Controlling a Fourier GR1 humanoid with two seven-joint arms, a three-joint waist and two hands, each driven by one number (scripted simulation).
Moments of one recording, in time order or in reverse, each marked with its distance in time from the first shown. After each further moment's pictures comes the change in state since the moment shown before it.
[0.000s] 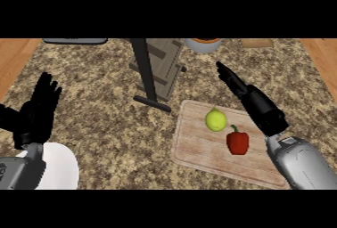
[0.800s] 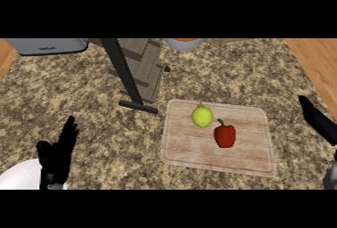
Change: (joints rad) left arm 0.239 -0.071 -0.156 0.055 -0.141 0.040 -0.070; right arm 0.336 0.084 -0.465 -0.172 0.289 -0.818 0.024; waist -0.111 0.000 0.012
